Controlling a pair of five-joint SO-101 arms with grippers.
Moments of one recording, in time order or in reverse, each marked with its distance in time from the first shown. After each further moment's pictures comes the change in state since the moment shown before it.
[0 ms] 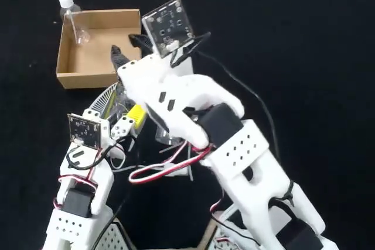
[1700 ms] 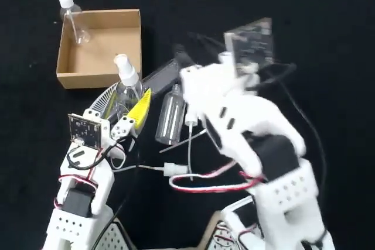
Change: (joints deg) left arm 0.2 0.0 0.0 0.0 0.0; right arm 18.0 -23.4 13.9 9.7 0.0
